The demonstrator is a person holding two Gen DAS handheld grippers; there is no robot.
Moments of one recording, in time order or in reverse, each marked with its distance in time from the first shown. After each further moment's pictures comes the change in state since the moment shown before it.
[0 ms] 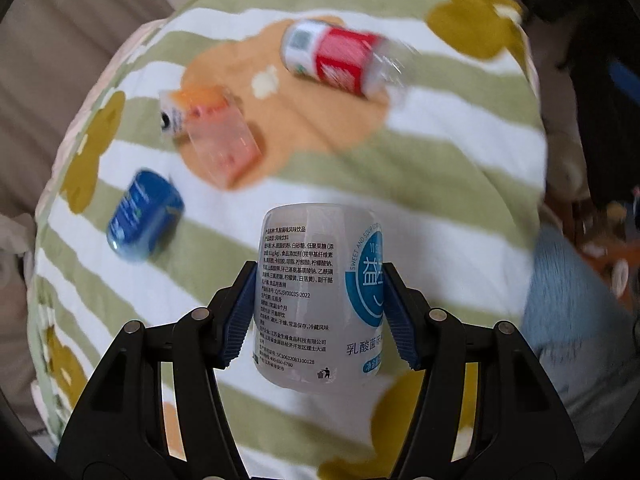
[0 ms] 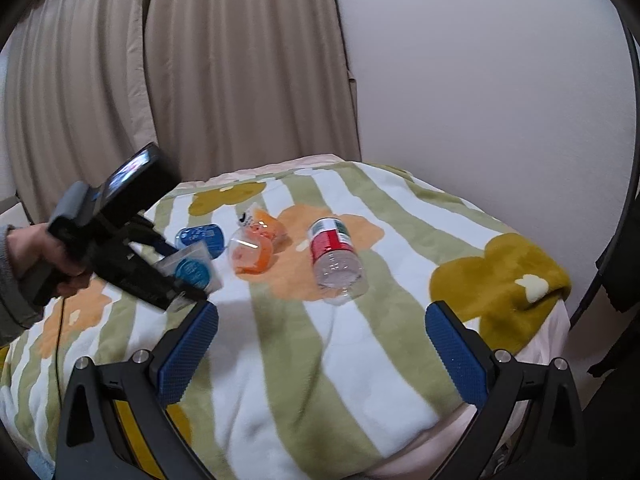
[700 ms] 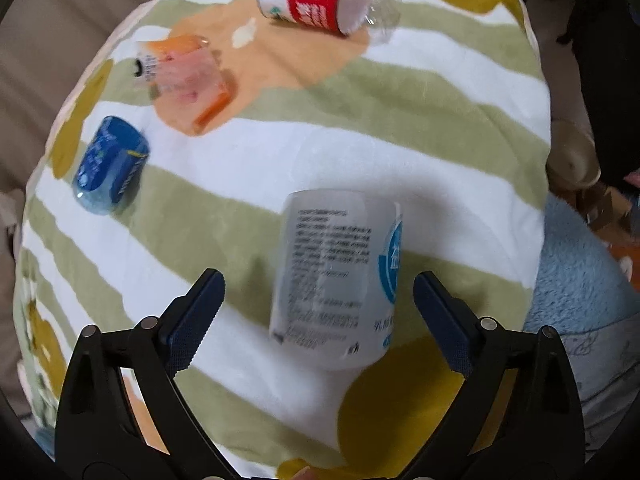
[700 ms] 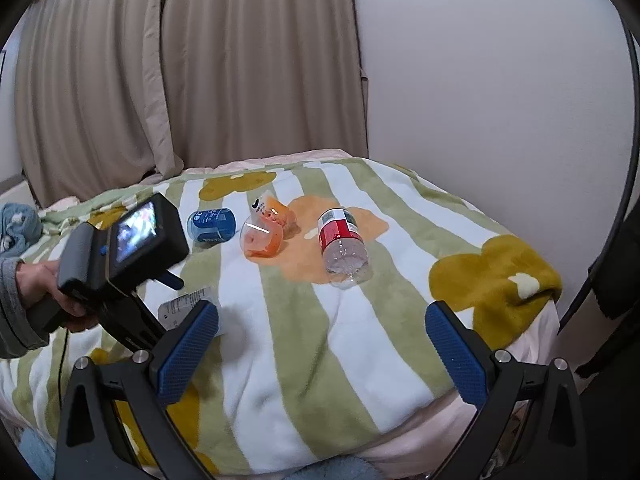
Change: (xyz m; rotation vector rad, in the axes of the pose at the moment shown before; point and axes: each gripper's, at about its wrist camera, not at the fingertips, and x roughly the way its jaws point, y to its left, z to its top) left arm 0.027 -0.018 -0.038 -0.052 0.003 0.007; right arm -0.018 0.014 -0.005 -0.096 0.019 0.003
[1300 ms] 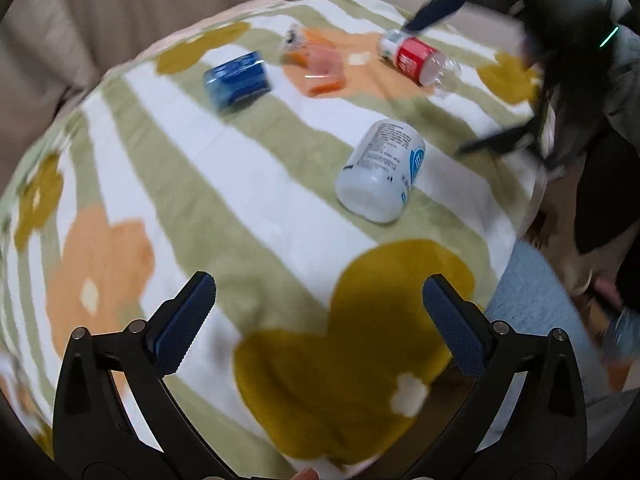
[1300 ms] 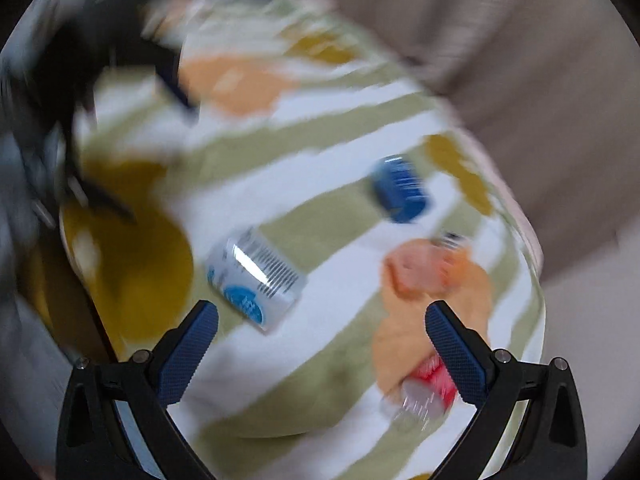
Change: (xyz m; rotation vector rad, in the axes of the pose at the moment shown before) left arm -0.076 0.007 -0.135 -0.467 -0.225 0.039; right arm 0.127 0.142 0.019 -1.276 0.325 0.522
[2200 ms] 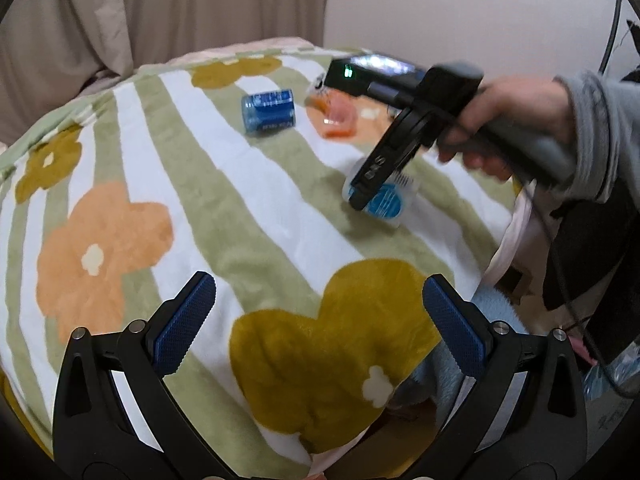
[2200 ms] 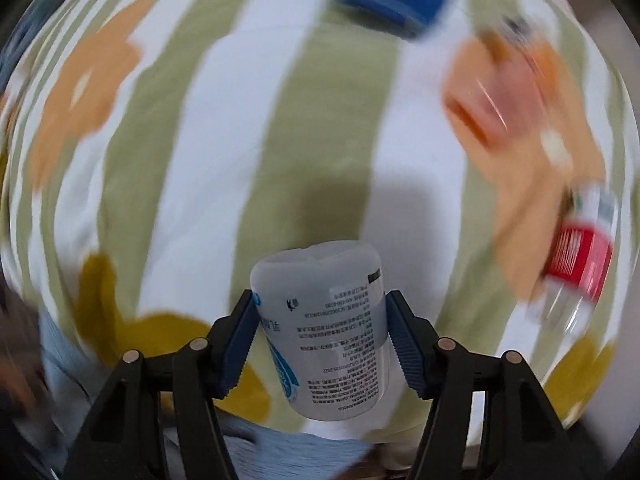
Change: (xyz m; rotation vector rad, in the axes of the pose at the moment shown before) left arm -0.054 0.019 -0.027 -0.148 -0.181 -0.067; right arm 0.108 -0.060 -0.008 0.972 0.532 0.307
